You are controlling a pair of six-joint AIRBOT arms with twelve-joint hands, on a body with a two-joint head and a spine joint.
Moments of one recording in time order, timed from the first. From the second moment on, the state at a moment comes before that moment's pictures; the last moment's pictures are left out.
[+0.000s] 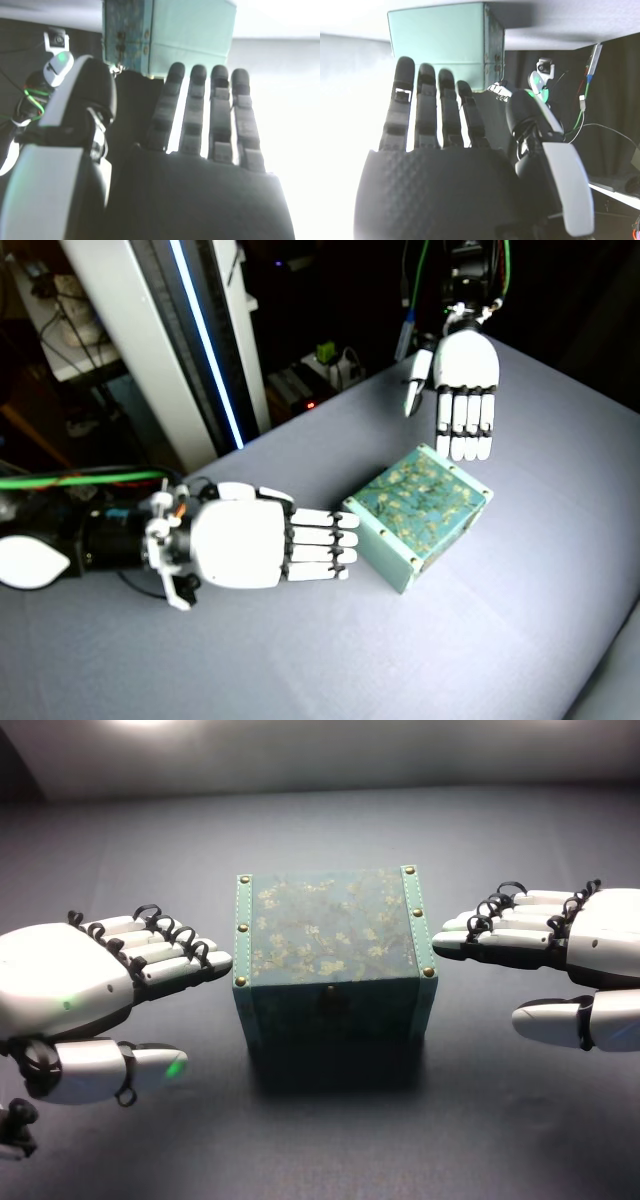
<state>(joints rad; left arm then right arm) 0.84 -0.84 1.02 0.23 -0.70 0.73 -0.76 -1.05 1.32 -0.57 0.85 -0.22</state>
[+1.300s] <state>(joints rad) 0.80 -0.88 1.06 0.26 -0.62 0.73 -0.76 -1.06 1.35 -0.59 0.83 -0.16</state>
